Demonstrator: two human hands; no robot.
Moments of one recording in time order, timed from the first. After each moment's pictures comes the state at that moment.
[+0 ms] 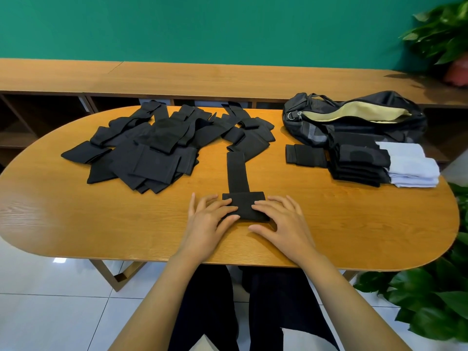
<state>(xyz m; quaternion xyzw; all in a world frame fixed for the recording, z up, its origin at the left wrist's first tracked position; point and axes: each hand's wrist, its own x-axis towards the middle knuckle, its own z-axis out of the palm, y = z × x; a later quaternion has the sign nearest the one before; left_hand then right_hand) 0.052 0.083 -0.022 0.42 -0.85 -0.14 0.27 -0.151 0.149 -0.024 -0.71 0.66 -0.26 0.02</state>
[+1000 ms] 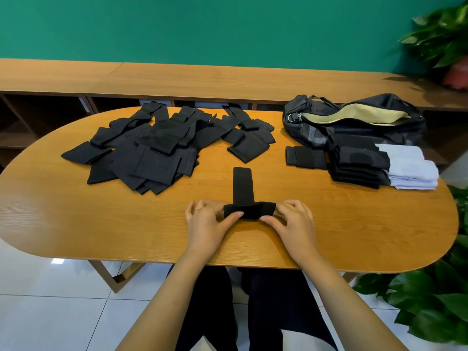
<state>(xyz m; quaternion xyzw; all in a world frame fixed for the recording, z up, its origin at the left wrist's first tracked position) 0.038 0.086 -0.016 0.51 -0.75 -0.22 0.35 -0.149 0.156 -0.011 -0.60 0.72 -0.35 0.05</state>
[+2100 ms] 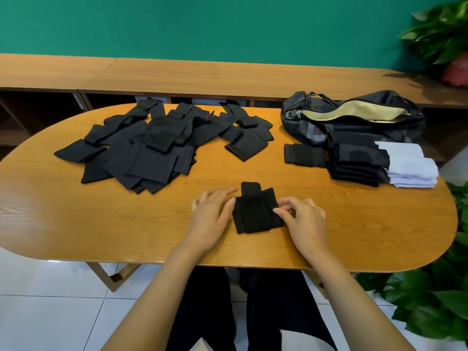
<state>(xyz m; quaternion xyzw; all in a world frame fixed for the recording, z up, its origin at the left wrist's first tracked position) 0.035 0.073 -0.008 0.45 -0.81 -0.24 0.29 -0.170 0.149 -0.013 -0.54 0.78 -0.32 0.04</state>
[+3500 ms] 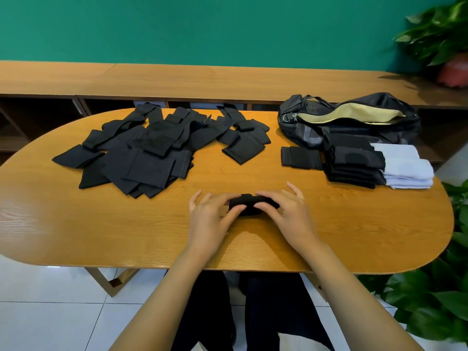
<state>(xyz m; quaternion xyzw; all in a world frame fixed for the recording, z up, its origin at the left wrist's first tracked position) 0.024 0.083 -0.001 0.43 -0.80 -0.14 0.39 -0.162 0.133 0.004 -0.68 0.62 -0.39 0.00</state>
